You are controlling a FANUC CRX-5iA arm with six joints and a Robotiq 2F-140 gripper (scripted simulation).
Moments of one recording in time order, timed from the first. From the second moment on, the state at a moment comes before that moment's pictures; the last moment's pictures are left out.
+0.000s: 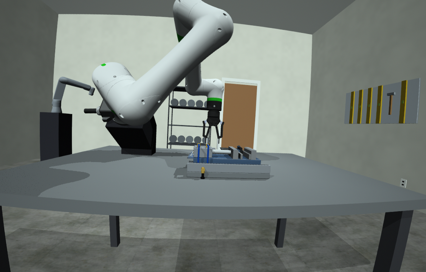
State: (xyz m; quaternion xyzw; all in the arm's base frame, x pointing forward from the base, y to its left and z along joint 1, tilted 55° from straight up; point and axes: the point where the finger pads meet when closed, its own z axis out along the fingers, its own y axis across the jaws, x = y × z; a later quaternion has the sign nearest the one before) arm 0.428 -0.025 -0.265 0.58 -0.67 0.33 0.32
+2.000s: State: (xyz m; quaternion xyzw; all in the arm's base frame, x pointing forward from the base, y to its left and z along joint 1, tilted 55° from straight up) arm 0.428 -0.030 -0.268 0.58 -0.67 0.33 0.32
